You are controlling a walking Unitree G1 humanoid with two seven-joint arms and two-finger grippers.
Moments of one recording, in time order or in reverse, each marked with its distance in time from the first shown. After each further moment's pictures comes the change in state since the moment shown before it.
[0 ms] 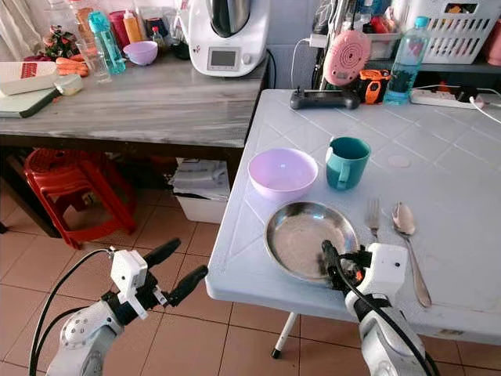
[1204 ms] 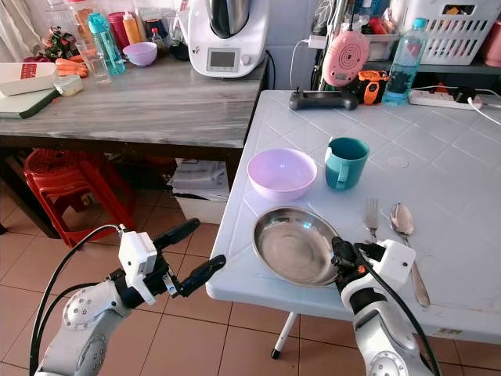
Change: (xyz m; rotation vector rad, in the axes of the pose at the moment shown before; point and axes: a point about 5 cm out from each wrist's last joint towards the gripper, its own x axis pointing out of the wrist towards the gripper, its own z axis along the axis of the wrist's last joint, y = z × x) left arm 0.023 -0.017 0.046 0.072 -0.078 -0.156; right arm 0.005 0.006 0.005 0.309 0.011 -0.016
